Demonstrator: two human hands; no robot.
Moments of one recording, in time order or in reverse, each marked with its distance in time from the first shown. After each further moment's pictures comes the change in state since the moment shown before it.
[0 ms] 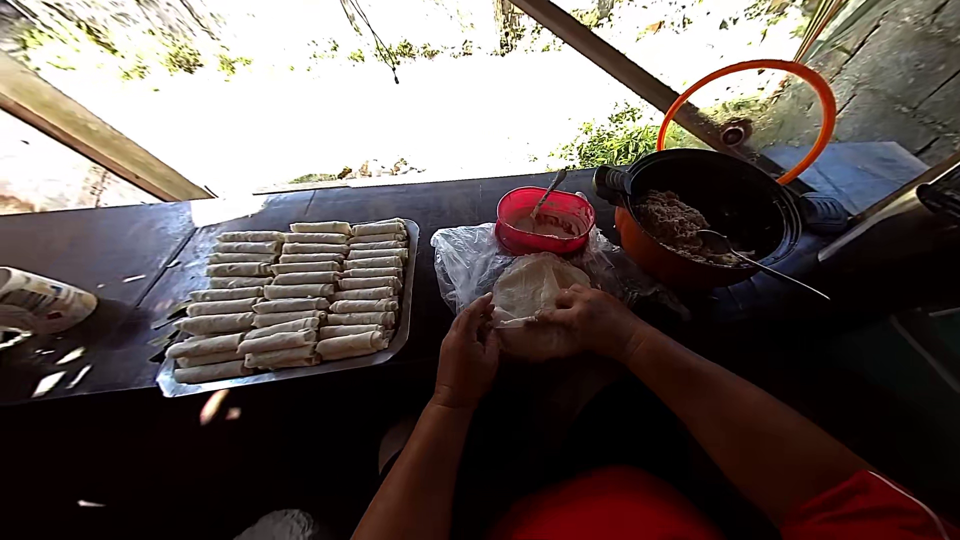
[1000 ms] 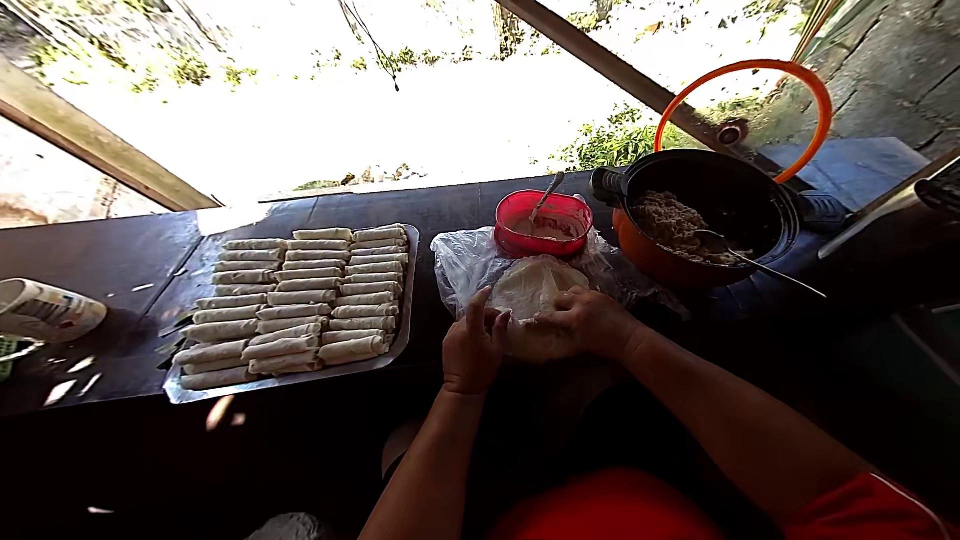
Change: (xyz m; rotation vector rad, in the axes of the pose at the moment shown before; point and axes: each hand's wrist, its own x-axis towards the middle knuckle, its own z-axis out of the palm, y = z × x) left_hand 0.014 -0.006 0.016 0.338 0.078 0.061; right_hand 0.000 0.001 0.003 0.011 0.006 0.019
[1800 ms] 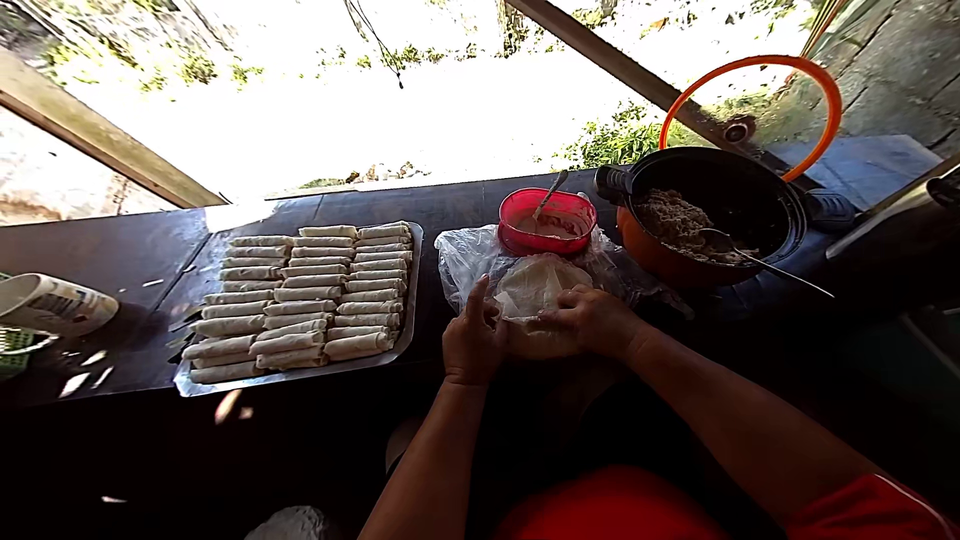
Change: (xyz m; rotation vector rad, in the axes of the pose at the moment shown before) left_hand 0.008 0.002 -0.002 0.030 -0.025 -0.113; right_hand -0.001 0.002 0.003 0.012 0.023 -0.003
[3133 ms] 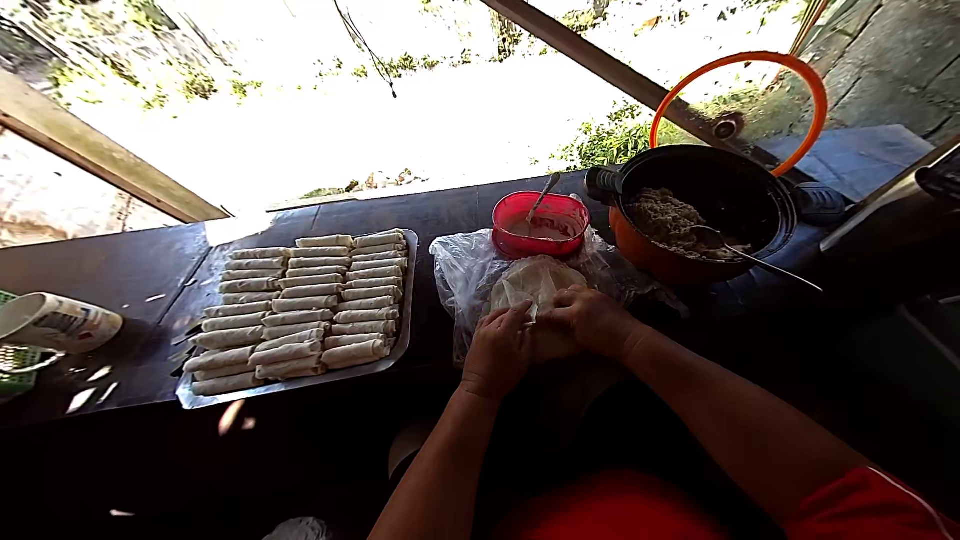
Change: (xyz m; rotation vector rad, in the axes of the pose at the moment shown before) left_hand -0.009 0.025 0.005 -0.068 -0.206 0.317; right_hand -0.001 0.002 0.000 0.070 0.010 0.028
